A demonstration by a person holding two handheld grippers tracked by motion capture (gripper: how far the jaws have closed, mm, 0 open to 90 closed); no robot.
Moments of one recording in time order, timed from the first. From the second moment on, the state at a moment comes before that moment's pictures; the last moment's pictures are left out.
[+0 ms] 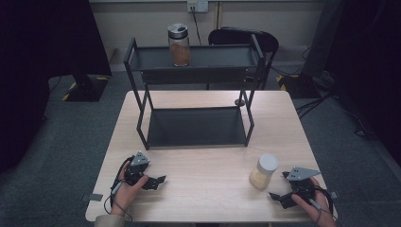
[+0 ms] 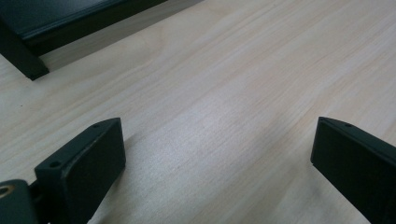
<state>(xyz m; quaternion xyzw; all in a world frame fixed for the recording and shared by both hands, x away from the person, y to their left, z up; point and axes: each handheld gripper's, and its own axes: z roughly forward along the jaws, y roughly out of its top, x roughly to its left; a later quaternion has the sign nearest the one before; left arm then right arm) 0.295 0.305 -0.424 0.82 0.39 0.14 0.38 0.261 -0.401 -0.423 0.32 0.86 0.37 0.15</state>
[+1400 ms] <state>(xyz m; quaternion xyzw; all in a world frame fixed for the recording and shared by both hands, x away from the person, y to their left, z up) 0.290 0.298 -0.425 0.84 0.36 0.16 0.36 0.266 -0.387 -0.399 0.33 0.85 0.39 0.14</state>
